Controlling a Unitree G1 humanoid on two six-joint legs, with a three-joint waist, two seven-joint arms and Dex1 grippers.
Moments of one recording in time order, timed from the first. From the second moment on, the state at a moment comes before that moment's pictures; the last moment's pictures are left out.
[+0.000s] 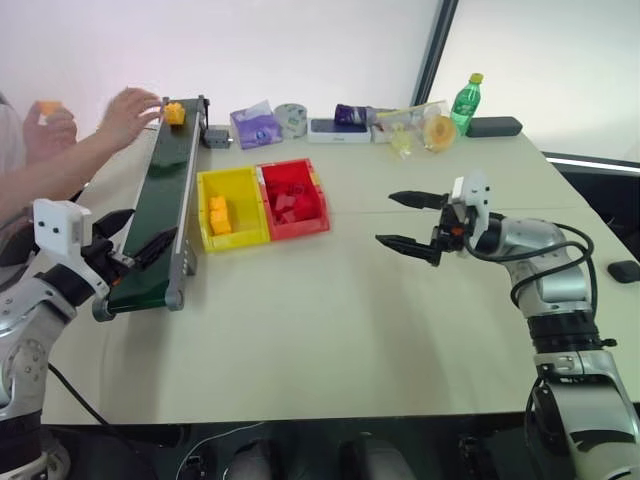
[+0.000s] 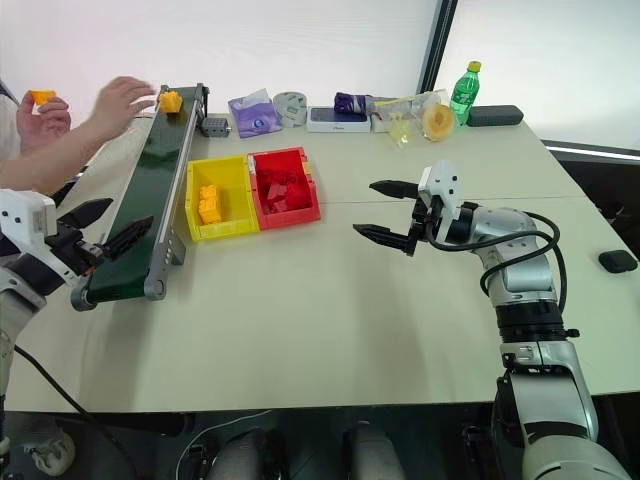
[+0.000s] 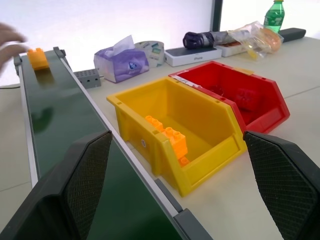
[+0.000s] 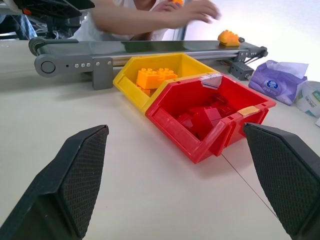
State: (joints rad) left arm -0.16 0.73 0.49 -0.20 -0.62 0.47 -0.63; right arm -0.69 -0.59 -0.05 0.29 0.39 0.12 1.20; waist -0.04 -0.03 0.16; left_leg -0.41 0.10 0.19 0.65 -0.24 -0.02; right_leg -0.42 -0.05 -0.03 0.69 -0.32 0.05
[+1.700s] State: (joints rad) left arm 0.18 0.43 0.66 -0.47 -0.53 0.30 -0.30; right arm -0.71 -0.56 -0.04 0.34 0.37 0.10 1.22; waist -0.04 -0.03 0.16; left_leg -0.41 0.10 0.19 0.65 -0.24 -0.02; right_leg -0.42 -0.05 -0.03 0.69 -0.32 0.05
